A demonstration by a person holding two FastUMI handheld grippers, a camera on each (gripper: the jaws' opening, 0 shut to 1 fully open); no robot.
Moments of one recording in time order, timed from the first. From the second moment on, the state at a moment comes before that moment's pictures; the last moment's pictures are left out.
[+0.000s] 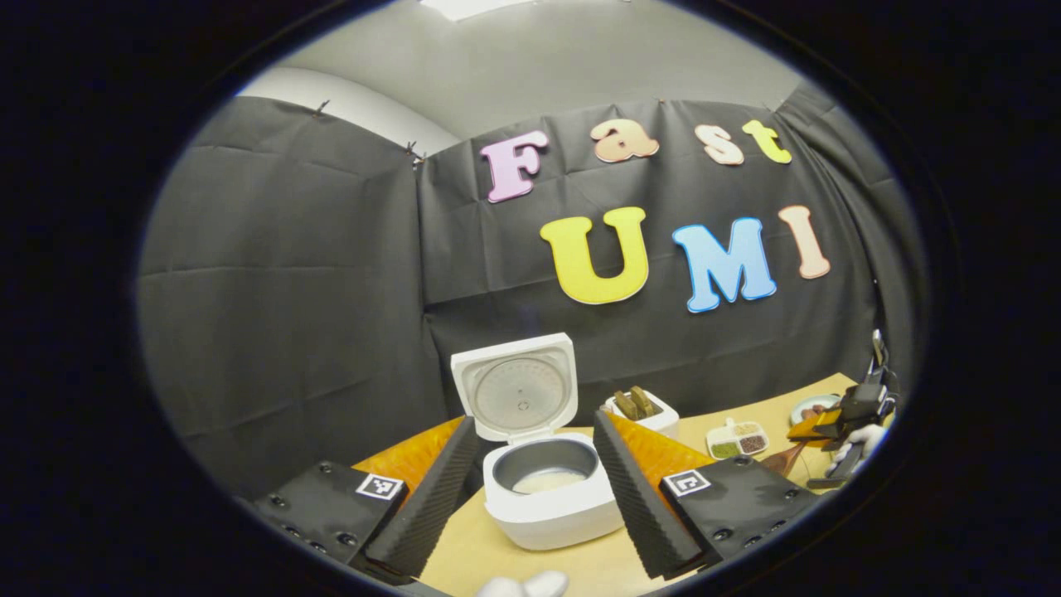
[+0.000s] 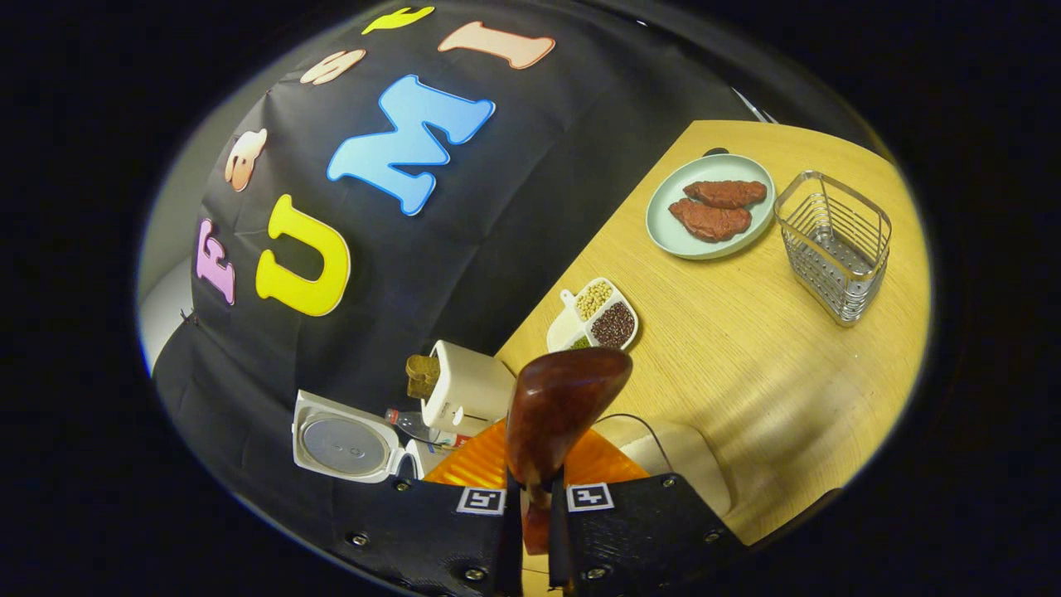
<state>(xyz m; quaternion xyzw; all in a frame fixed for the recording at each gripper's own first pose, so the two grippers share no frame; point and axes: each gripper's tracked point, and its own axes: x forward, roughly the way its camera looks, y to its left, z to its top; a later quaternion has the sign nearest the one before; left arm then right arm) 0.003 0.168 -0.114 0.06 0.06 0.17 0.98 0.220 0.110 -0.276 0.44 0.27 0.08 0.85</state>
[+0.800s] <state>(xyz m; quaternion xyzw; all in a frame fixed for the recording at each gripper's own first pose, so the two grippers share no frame) -0.019 0.203 -0.131 0.03 0.05 0.19 0.98 0.250 0.248 -0.123 0.45 0.24 0.16 0.84</state>
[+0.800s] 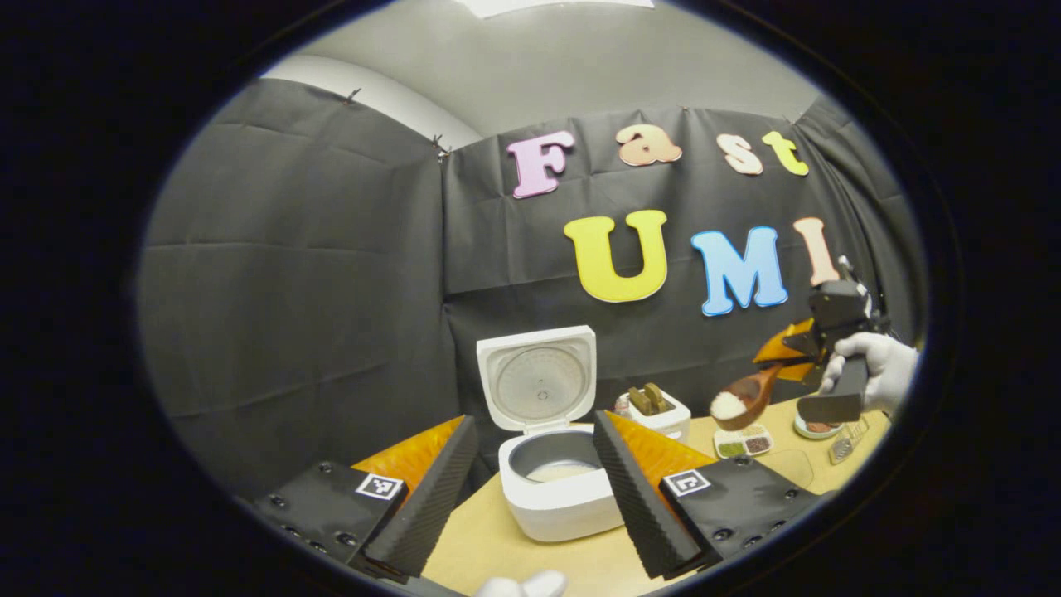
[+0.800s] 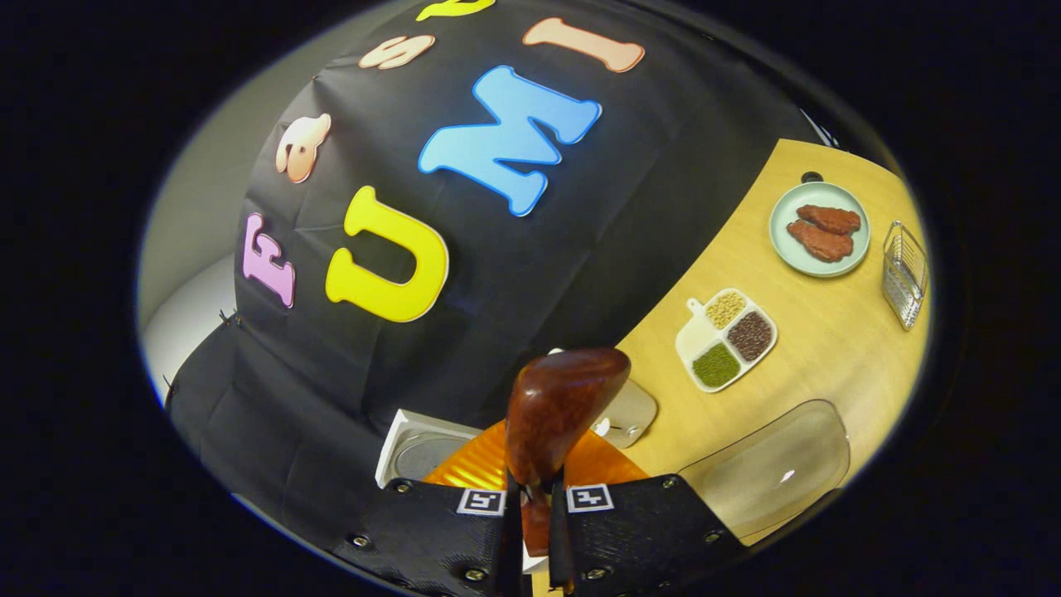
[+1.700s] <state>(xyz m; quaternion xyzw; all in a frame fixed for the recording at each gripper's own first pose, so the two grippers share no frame) -0.069 0.265 -0.166 0.02 0.10 0.28 0.95 0.265 0.473 -0.176 0.38 0.30 0.23 0.85</state>
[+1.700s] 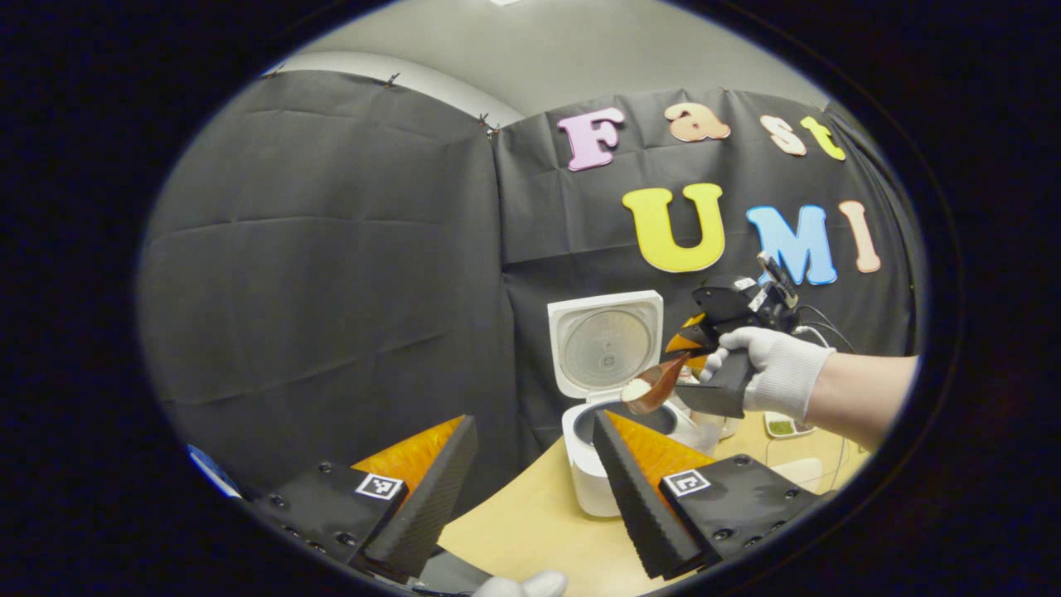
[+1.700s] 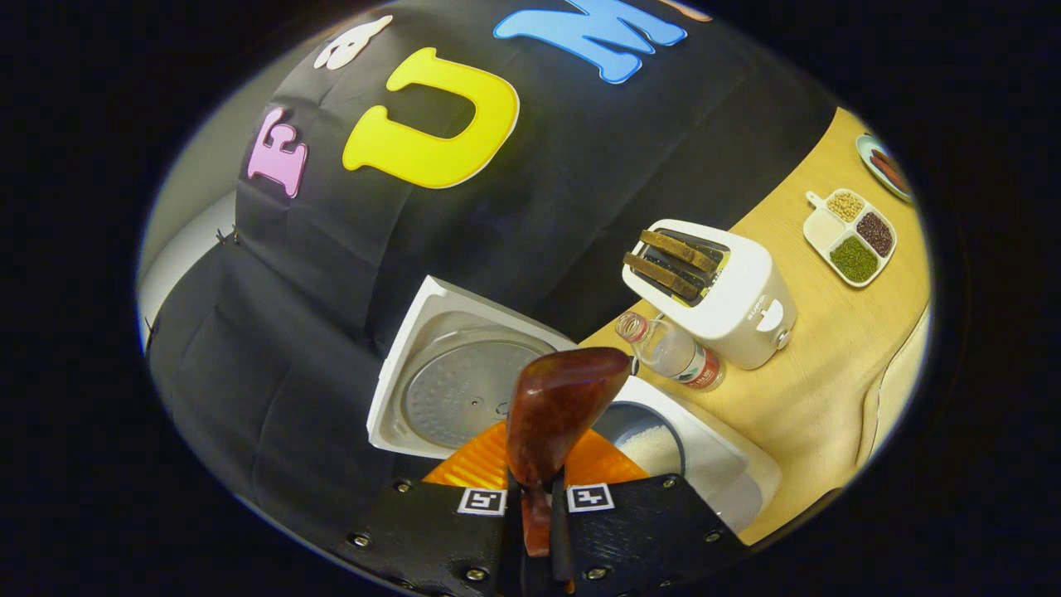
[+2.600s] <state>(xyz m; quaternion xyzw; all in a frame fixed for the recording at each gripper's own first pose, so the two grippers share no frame) -0.090 0.275 -0.177 0.06 0.13 0.31 0.94 0.270 0.495 -0.172 0.00 0.09 0.27 0.96</state>
